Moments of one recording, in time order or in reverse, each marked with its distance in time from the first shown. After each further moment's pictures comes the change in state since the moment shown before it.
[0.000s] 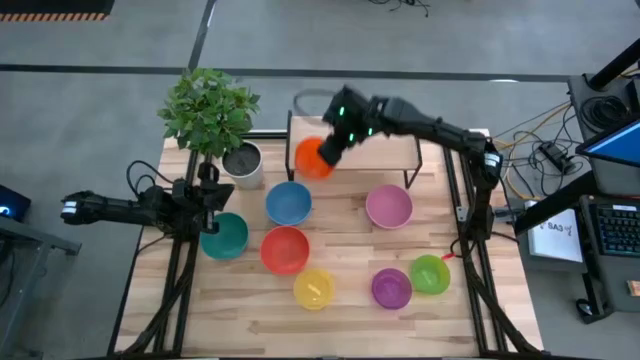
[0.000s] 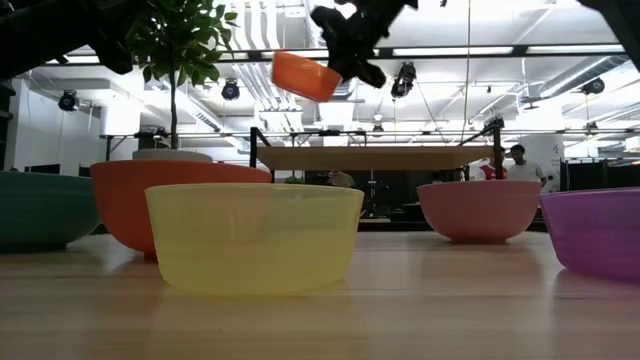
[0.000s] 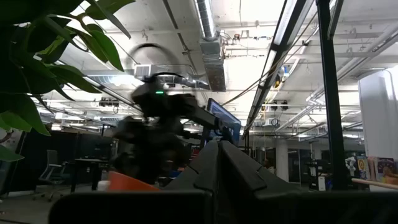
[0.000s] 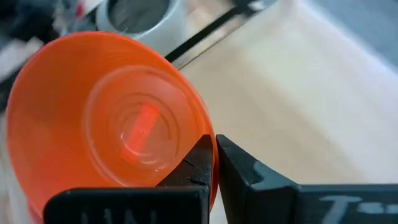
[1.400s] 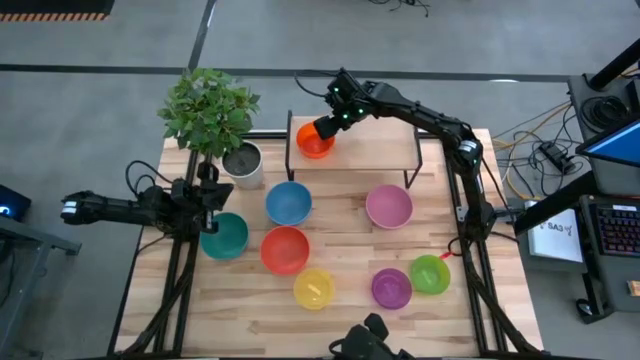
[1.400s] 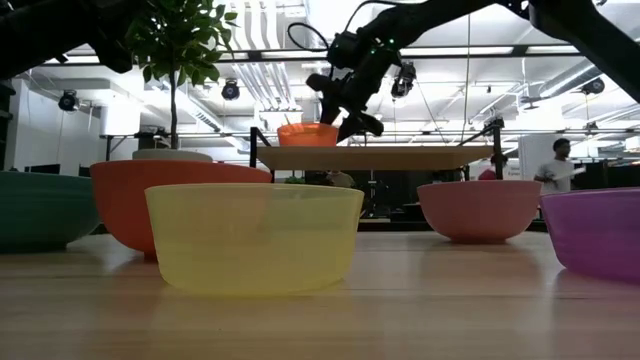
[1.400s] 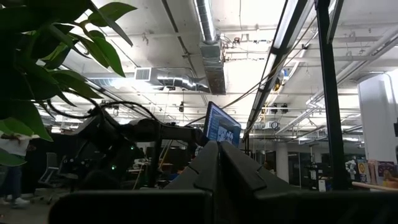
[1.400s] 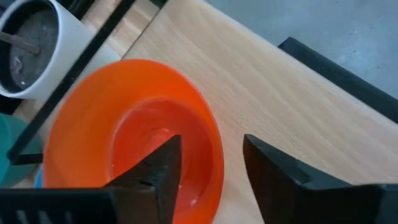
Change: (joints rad) left arm 0.000 -0.002 0.000 0.012 0.000 0.000; right arm -0.178 0.187 0.047 0.076 -0.065 0.062
